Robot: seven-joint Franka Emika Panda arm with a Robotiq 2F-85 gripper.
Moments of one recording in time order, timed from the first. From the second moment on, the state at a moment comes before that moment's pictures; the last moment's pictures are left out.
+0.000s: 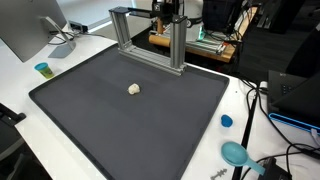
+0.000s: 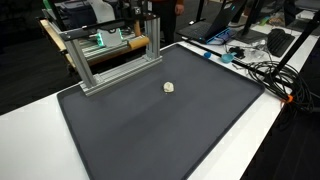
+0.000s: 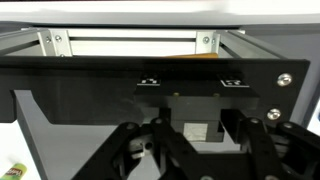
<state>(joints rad) 0.00 -0.70 0.02 -2.71 -0.05 2.12 0.05</state>
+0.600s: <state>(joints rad) 0.01 -0.70 -0.01 -2.72 -0.04 2.13 0.00</state>
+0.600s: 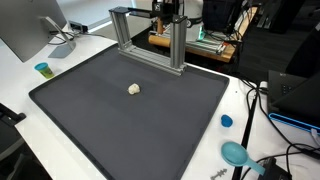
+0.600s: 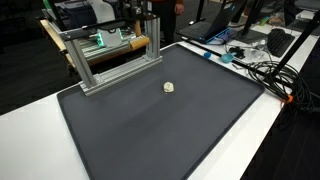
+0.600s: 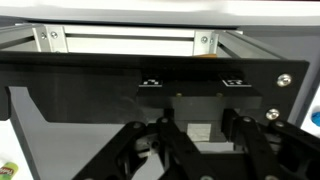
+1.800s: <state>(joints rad) -0.12 -0.44 0.06 -2.50 -0.10 2.37 0.20</state>
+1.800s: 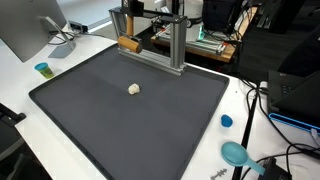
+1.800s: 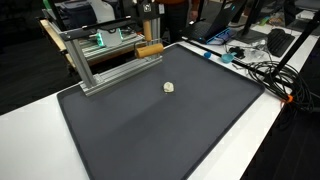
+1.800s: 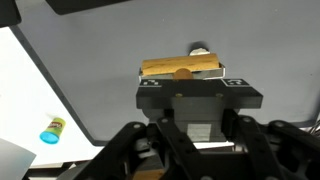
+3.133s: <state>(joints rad) -0.05 -0.08 0.10 -2.28 -0.11 2.43 0.29</state>
